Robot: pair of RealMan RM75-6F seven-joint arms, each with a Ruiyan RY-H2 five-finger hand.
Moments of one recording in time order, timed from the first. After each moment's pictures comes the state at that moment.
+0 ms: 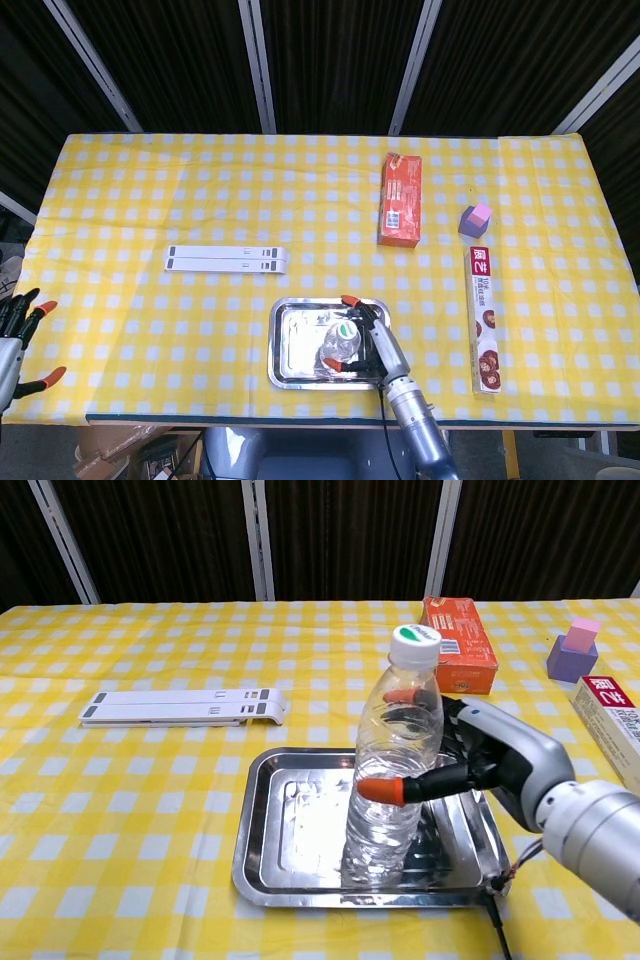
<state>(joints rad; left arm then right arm) -0.03 -1.03 0.01 -1.76 1.51 1.49 0.09 0.35 -1.77 0.19 -1.78 -1.15 1.12 0.19</state>
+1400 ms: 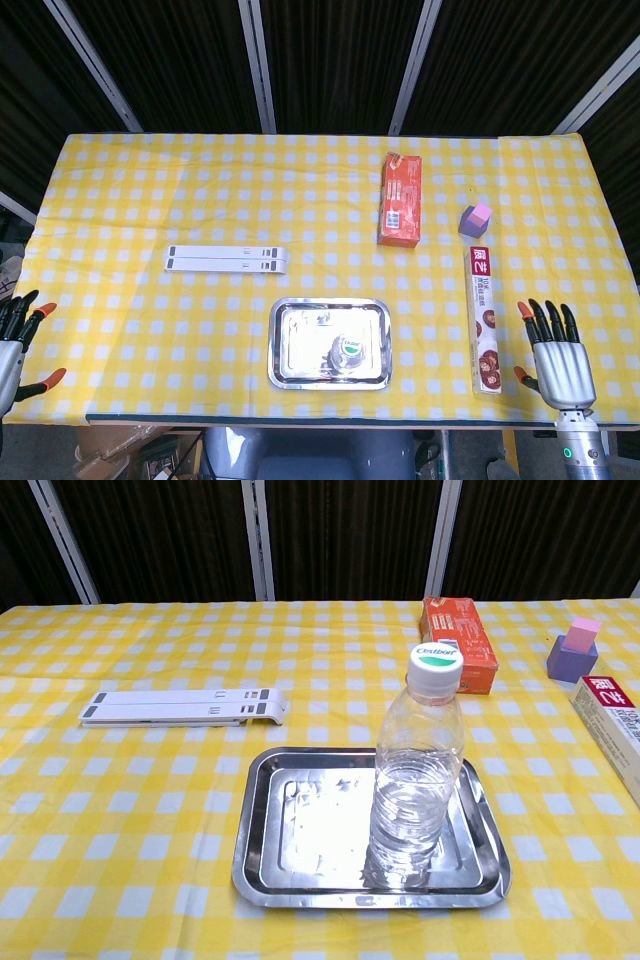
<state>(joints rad) -0.01 -1.04 0.01 -1.77 1.52 1.51 0.13 0.07 -1.37 0.03 -1.41 -1.51 1.51 -0.27</state>
